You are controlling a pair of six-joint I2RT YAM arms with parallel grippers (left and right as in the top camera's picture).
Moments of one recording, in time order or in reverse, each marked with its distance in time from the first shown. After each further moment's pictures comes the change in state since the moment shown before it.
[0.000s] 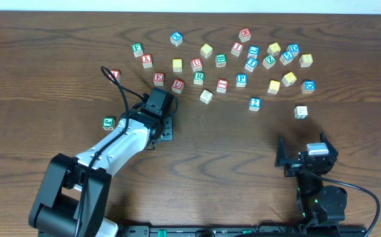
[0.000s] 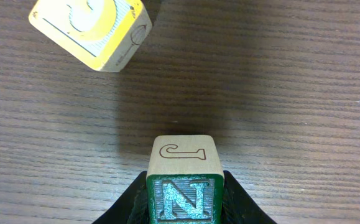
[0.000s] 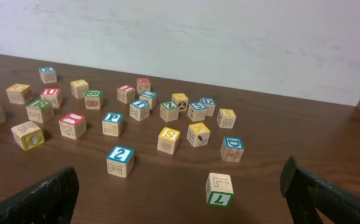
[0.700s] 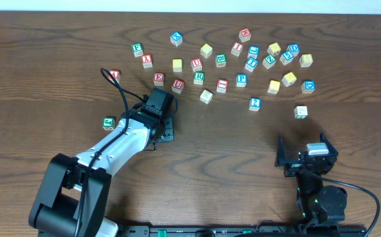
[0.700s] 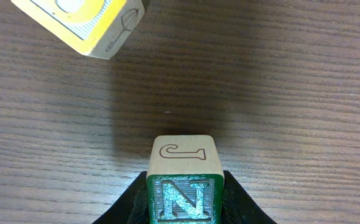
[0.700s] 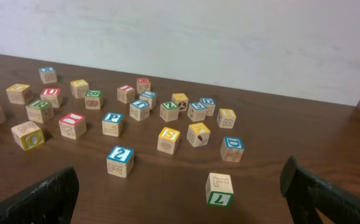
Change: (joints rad) left arm 0.000 0.000 0.000 -0.011 0.035 -0.026; right arm 0.000 0.000 0.000 0.000 0.000 0.000
